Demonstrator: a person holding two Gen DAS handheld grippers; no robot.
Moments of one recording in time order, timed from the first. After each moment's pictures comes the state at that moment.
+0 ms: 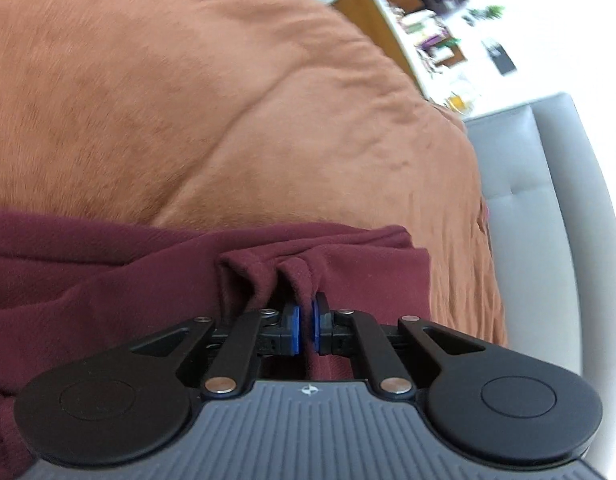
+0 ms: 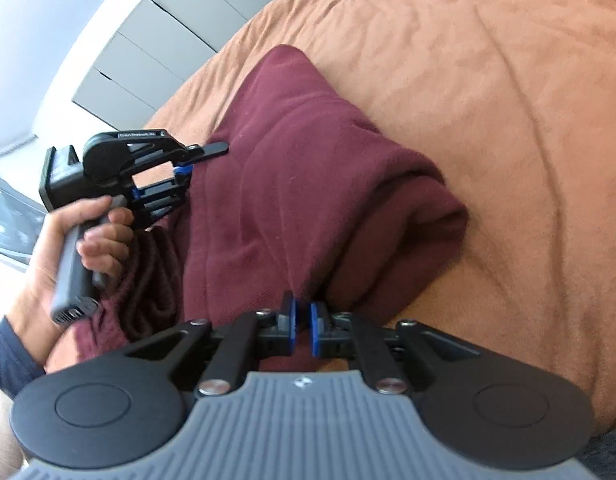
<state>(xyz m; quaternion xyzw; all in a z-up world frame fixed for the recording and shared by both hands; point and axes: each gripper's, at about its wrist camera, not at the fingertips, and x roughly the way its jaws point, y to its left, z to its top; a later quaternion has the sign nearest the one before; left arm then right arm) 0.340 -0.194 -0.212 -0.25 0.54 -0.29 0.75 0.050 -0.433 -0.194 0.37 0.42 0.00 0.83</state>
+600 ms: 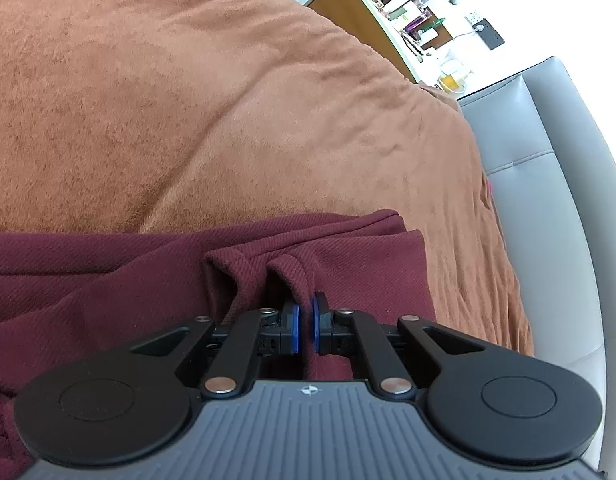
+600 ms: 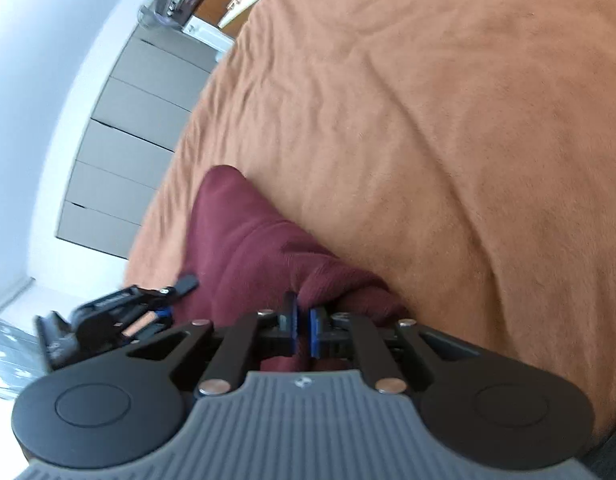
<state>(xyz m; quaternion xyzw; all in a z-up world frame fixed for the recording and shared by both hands) 0.338 -0.208 -0.205 -0.21 0.54 -0.30 0.76 0.042 -0.490 -0.185 0.52 0.33 -0.12 0.78</state>
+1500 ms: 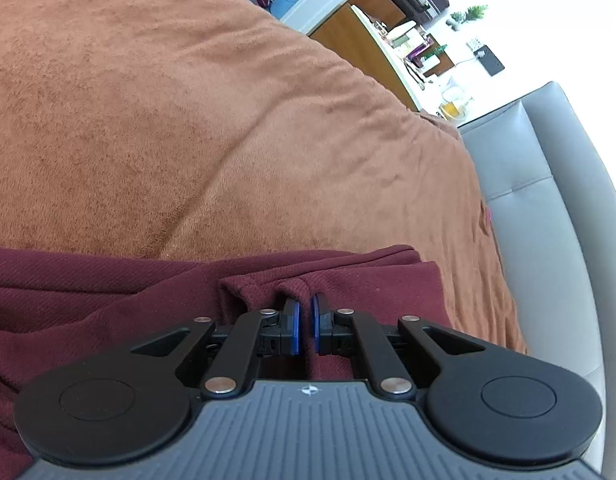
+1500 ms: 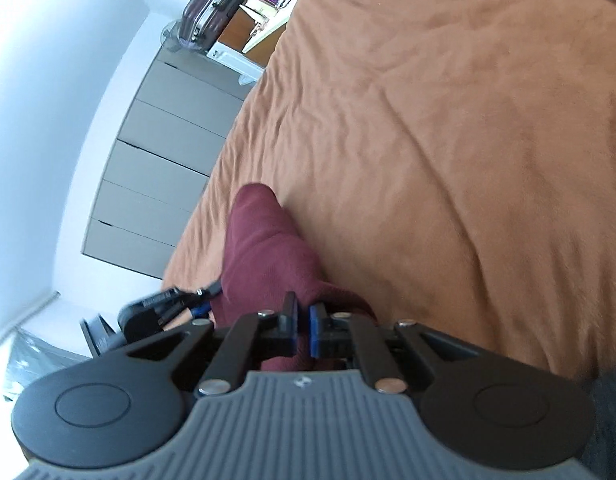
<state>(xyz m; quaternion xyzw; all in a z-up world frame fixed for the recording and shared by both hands) 0.338 -0.195 -0.195 -0.22 0.51 -0.29 0.78 0.002 -0.474 -0.148 0.51 0.29 -0.11 0.80</state>
